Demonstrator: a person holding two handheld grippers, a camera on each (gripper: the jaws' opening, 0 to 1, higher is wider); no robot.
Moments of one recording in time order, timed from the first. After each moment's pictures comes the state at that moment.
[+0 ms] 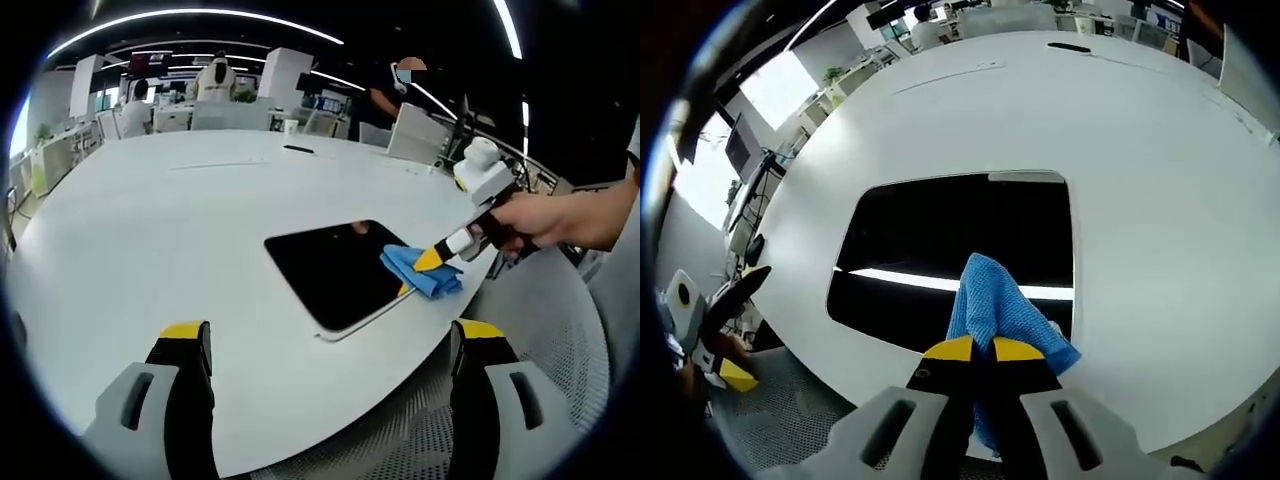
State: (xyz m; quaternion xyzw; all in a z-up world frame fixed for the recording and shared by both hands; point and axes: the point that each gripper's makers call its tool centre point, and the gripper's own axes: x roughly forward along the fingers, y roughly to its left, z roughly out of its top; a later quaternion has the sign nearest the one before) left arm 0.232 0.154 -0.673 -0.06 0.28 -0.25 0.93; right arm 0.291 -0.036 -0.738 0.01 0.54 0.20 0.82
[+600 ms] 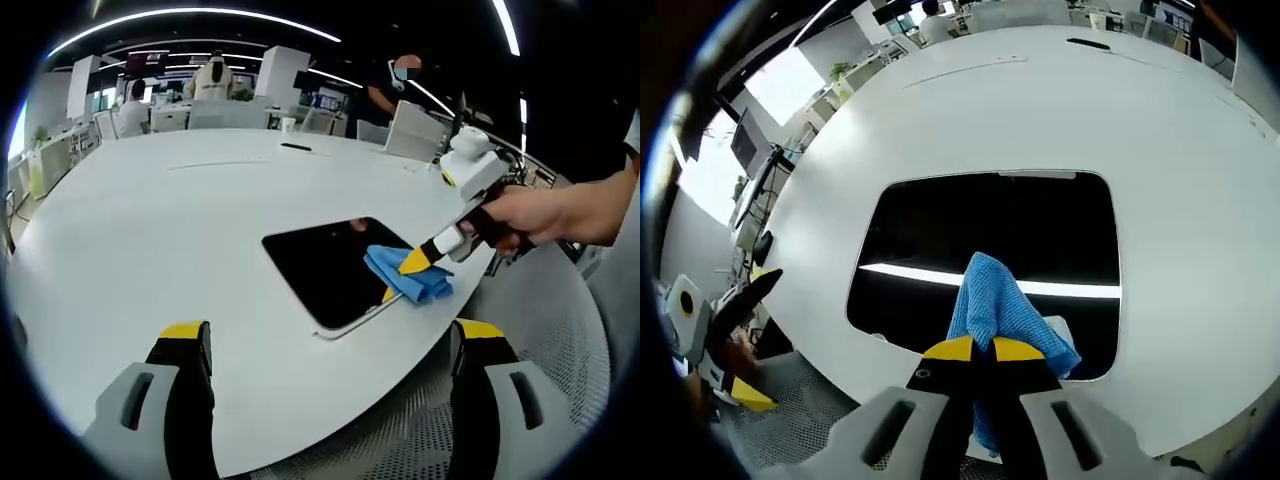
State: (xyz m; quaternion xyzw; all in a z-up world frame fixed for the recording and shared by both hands) left arm 0.231 0.153 -0.675 -0.06 0.28 -0.25 0.92; right arm 0.289 -0.003 -0.739 0.02 0.55 0.21 0.81
